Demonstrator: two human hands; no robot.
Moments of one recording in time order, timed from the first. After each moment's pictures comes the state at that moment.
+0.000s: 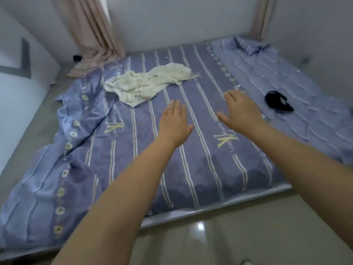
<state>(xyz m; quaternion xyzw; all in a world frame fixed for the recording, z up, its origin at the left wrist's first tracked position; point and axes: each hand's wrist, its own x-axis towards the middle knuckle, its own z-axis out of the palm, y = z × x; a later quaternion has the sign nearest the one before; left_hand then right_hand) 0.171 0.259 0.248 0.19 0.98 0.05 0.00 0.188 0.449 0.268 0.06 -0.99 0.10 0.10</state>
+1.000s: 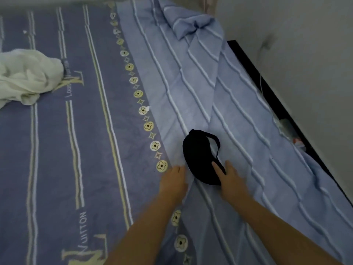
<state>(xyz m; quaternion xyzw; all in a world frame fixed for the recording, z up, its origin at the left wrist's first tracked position) -0.143 0.790 -0.038 0.17 0.92 0.14 0.32 -0.087 0.951 -0.027 -0.14 -0.95 0.13 -0.25</state>
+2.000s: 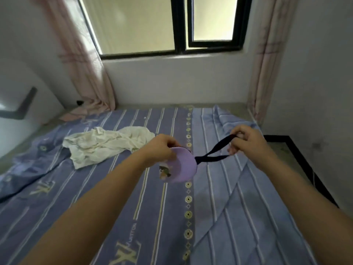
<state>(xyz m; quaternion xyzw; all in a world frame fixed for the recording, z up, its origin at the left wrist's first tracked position) -0.132 0.735 0.375 0.03 0.92 0.39 0.09 -0.160 0.970 0.356 0.12 -0.81 0.57 0.00</state>
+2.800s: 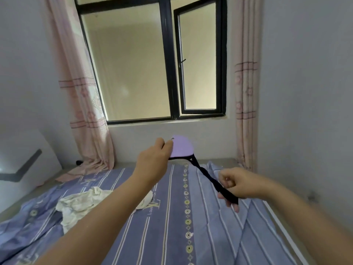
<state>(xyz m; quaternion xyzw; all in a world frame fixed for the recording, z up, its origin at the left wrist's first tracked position) -0.097 0.740 0.494 0.14 0.91 -0.10 -0.39 -0.104 0.971 0.464 0.27 -0.86 0.40 -0.17</state>
